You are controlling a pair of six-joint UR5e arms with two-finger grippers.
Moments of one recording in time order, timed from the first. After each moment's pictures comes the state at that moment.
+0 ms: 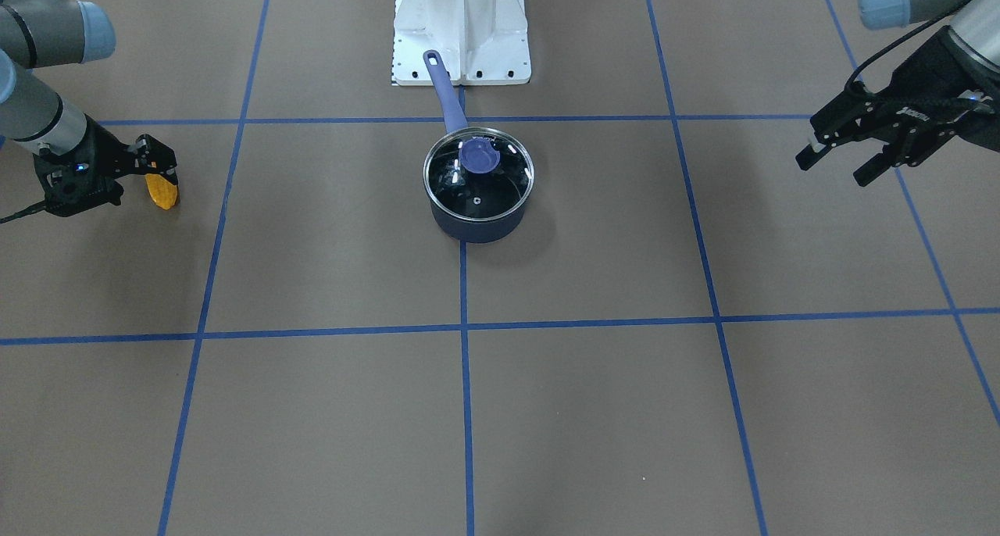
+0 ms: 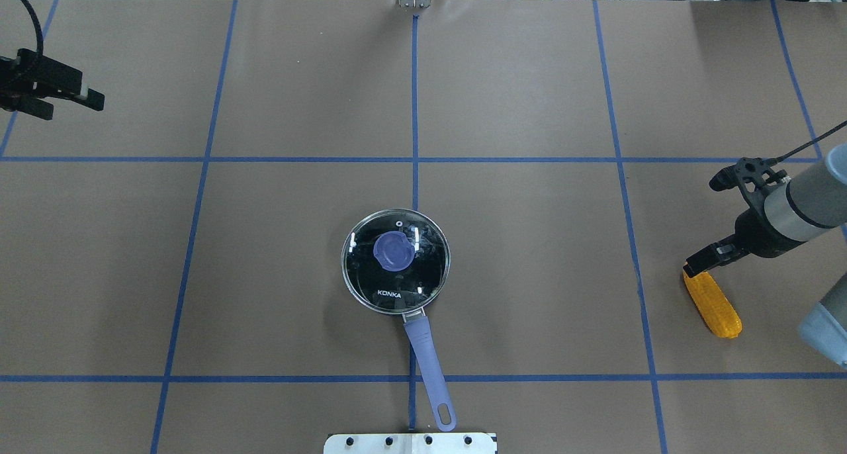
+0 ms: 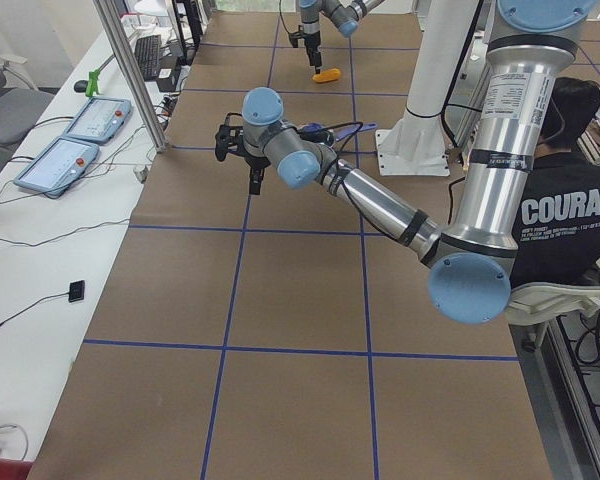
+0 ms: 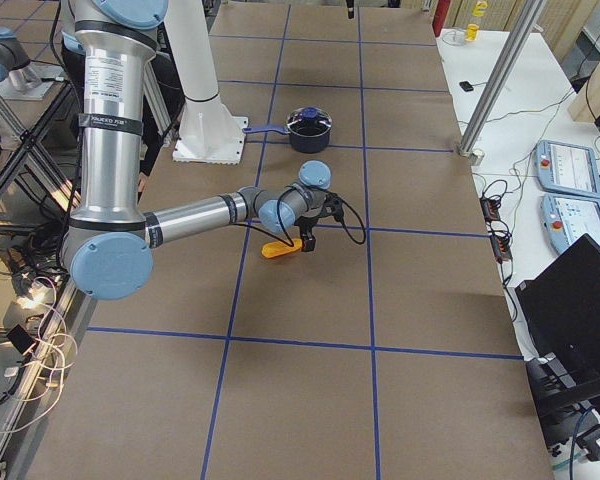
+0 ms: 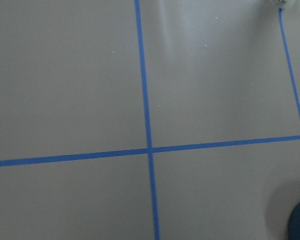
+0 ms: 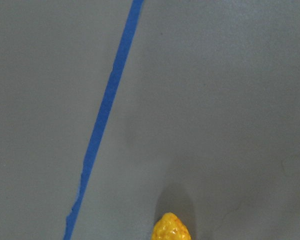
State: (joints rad) left arm -1.18 -1.74 -1.97 -1.88 -2.43 -0.87; right arm 0.83 -1.68 1.84 -1.16 2.24 0.57
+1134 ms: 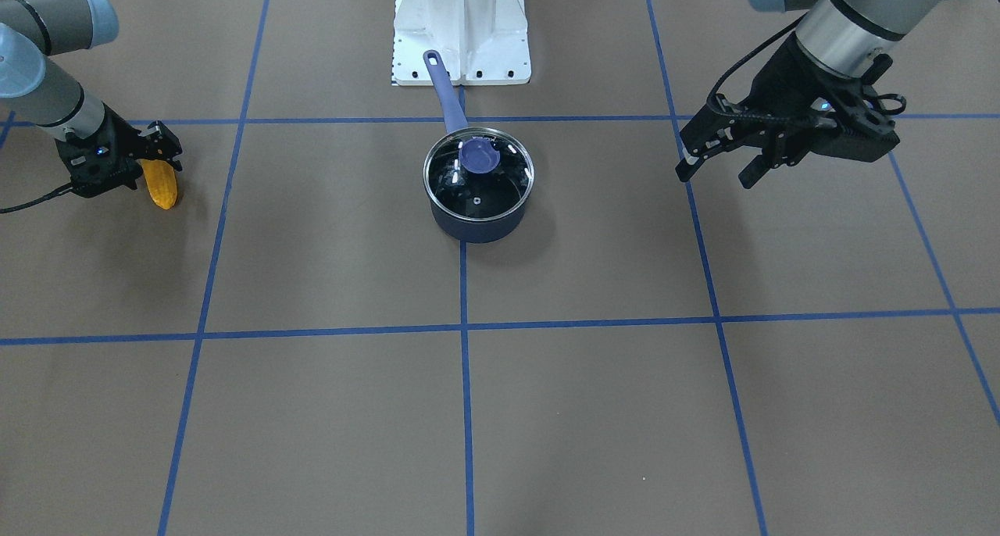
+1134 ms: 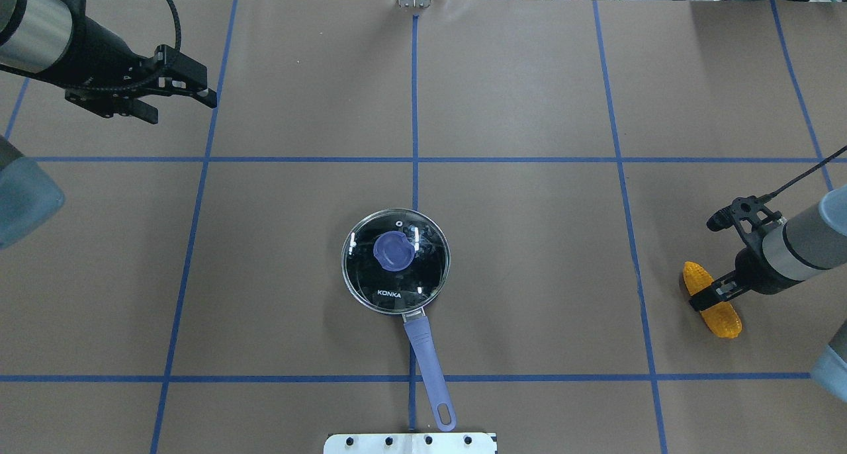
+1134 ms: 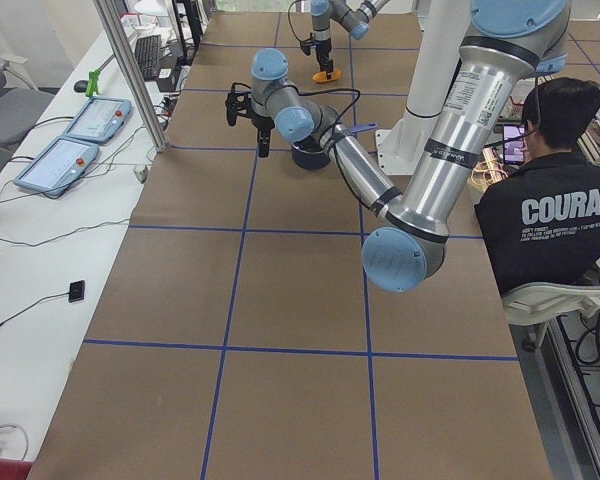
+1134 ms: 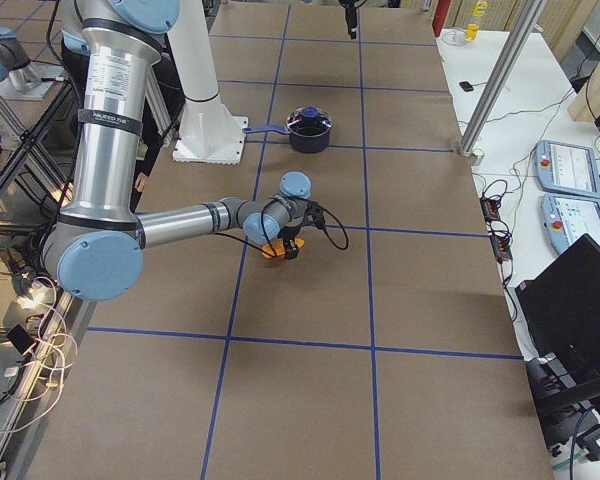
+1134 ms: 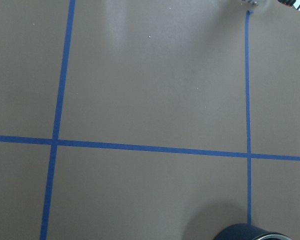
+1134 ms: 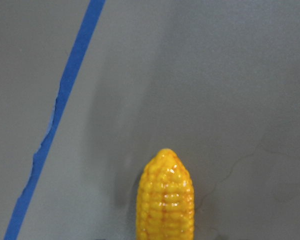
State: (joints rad) left arm -1.00 -1.95 -1.99 -1.72 -2.25 -1.11; right arm 0.73 -1.75 1.84 -1.06 2.19 0.58
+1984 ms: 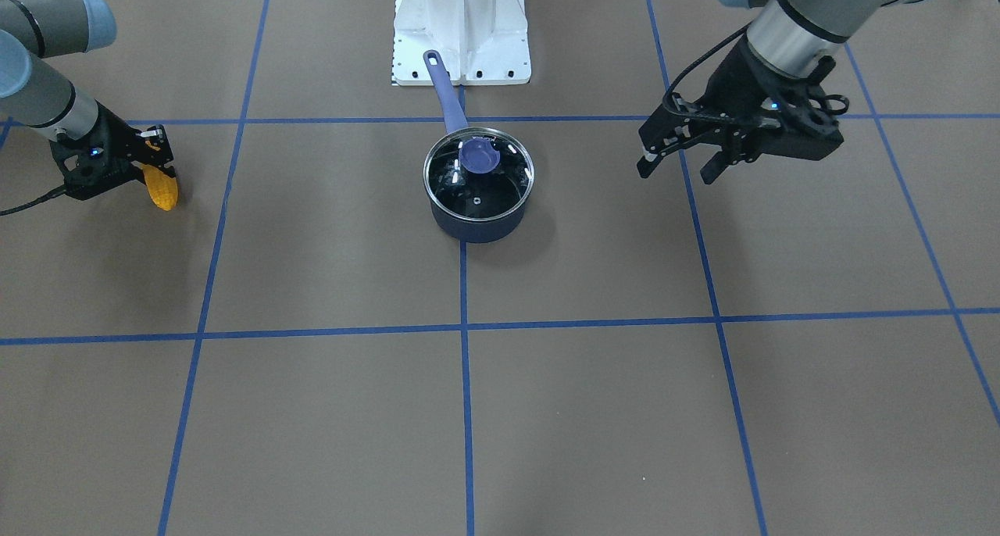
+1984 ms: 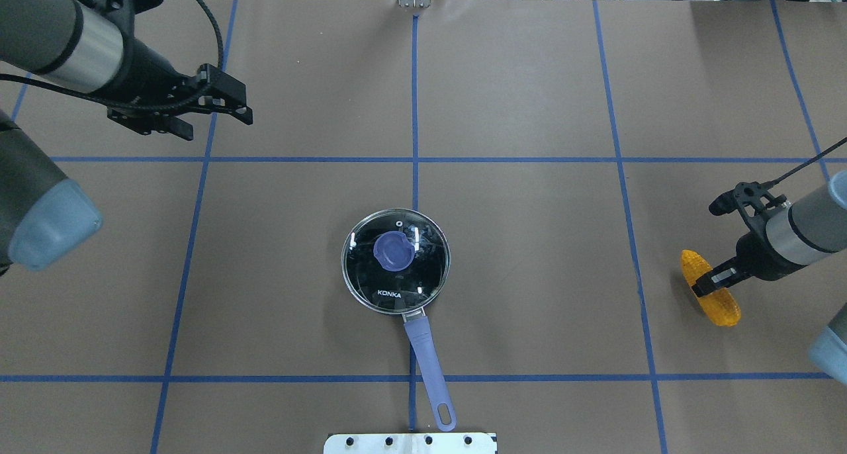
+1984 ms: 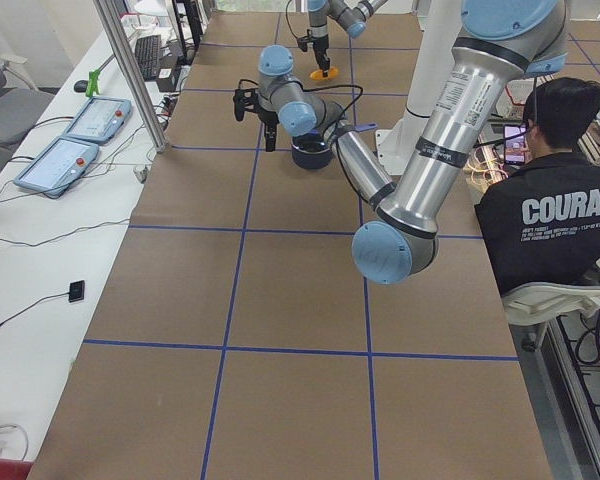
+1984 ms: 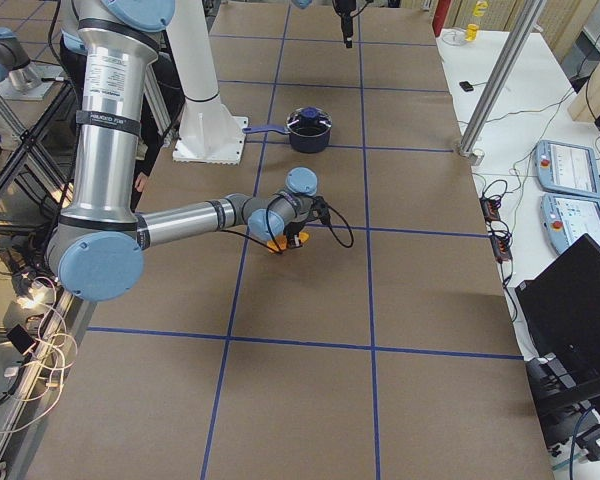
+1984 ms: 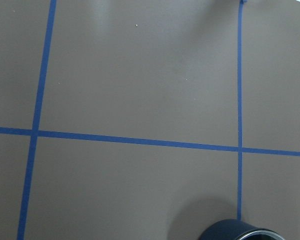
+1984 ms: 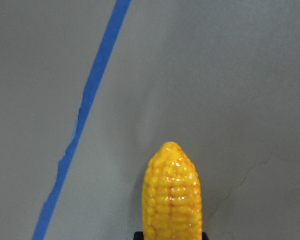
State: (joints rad) left arm -0.89 -2.02 -1.99 -1.68 -2.17 -1.19; right arm 0.81 -1.70 1.84 -1.10 2.28 0.57
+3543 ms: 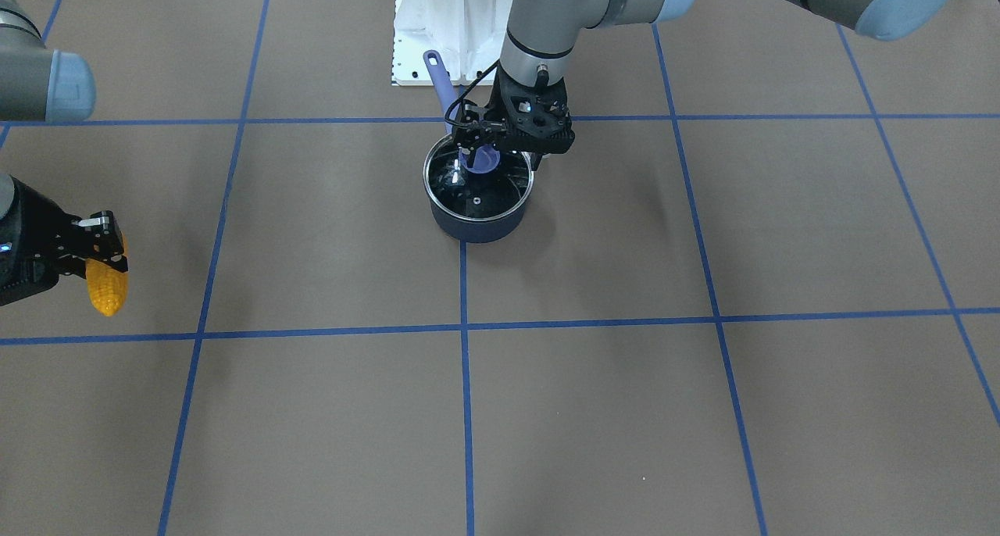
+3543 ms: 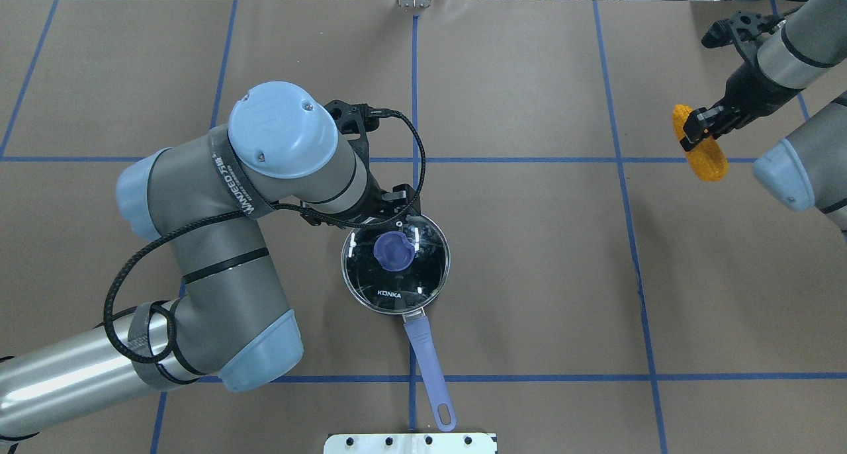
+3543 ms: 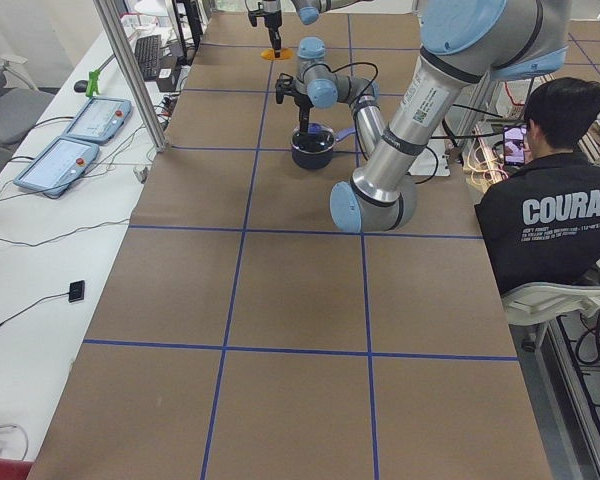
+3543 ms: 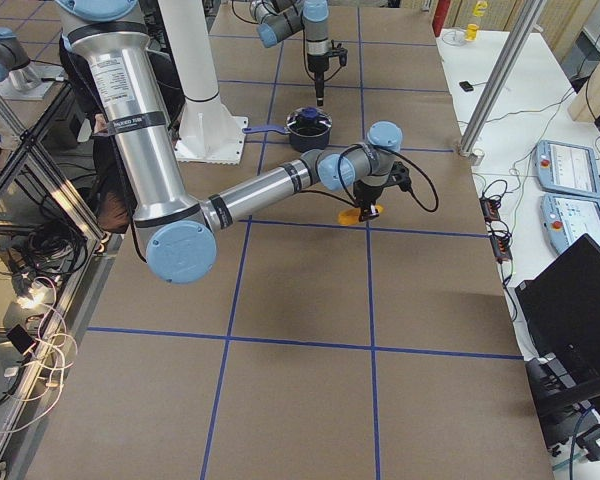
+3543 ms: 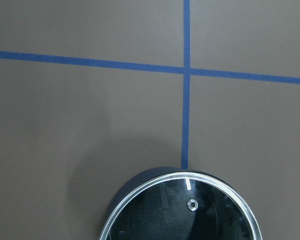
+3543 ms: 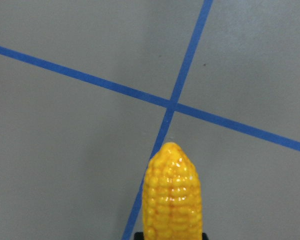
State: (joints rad) left arm -0.52 -2.30 -1.81 -1.53 -1.88 -1.29; right arm 1.10 -1.28 1.69 -1.54 2.33 0.33
